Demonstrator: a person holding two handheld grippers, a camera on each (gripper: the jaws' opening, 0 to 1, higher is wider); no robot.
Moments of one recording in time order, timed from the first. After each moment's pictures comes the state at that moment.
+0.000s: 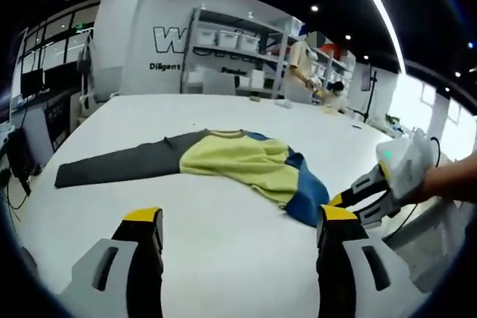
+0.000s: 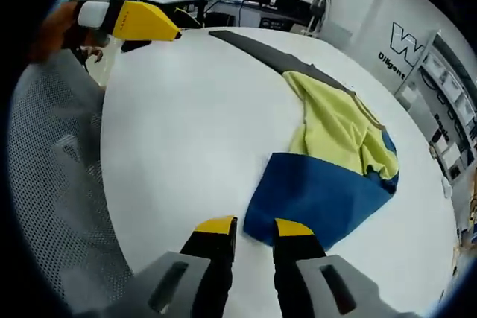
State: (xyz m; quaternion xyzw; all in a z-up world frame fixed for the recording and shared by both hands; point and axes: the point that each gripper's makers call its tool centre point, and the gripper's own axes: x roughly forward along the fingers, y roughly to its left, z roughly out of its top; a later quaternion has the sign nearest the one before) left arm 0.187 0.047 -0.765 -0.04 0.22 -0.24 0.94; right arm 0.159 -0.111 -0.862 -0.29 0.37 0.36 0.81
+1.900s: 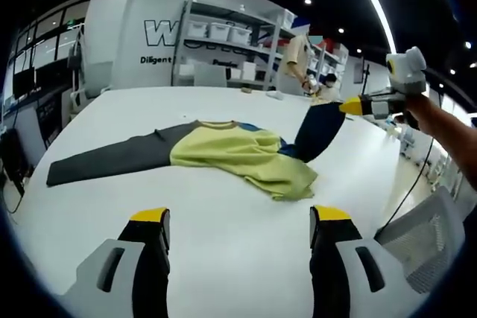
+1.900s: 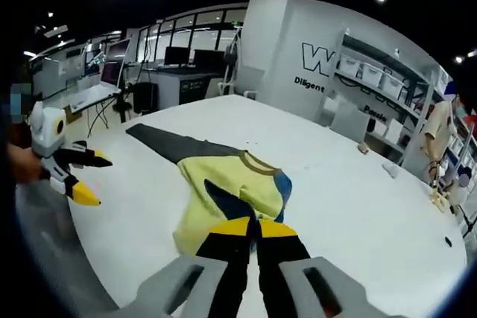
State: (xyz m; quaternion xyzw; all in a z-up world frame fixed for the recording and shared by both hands) left arm 0.183 0.040 -0.774 -0.03 0.24 -0.27 0.93; right arm 0.243 -0.207 -0.692 -0.15 0.23 0.19 0.94
